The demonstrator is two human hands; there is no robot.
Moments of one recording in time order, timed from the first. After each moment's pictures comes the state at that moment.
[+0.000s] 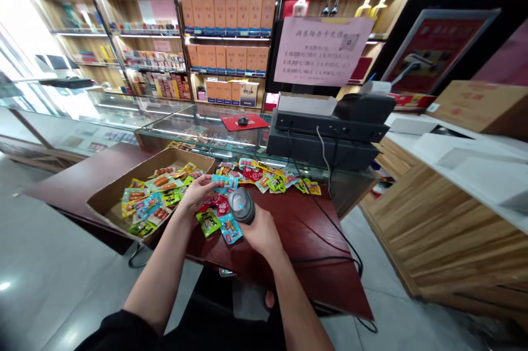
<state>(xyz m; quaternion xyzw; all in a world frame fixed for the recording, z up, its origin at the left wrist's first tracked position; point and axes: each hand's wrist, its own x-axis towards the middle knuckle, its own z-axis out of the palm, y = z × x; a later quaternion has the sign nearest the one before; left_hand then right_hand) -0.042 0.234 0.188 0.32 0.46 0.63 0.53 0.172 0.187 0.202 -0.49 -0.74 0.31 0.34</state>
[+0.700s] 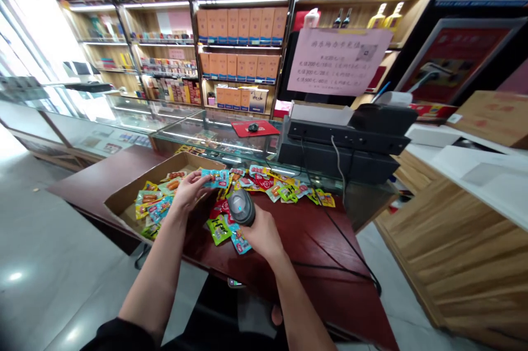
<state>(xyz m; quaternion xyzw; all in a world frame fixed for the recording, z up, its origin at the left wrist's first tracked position) -0.088 0.222 0.215 0.28 0.46 0.71 0.45 0.143 0.196 0.210 -0.44 -0.77 0.31 0.34</state>
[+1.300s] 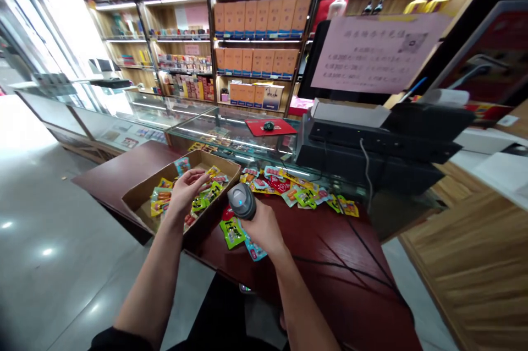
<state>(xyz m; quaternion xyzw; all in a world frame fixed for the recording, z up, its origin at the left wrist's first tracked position) -0.126 0.202 0.217 0.32 0.50 0.73 0.35 0.099 0.217 0.210 -0.40 -0.79 0.31 0.33</state>
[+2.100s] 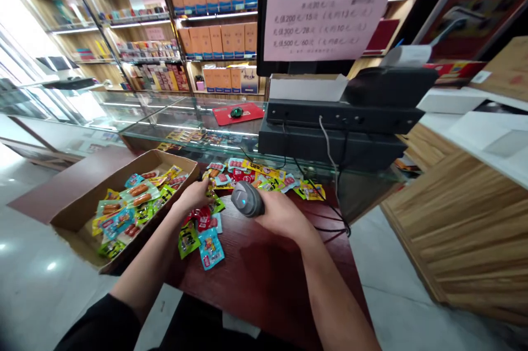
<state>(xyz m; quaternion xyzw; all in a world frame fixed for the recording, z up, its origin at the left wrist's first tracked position) -0.029 0.308 0.164 0.66 0.73 0.11 0.09 0.247 0.303 0.236 -0.39 -0.85 0.28 0.20</state>
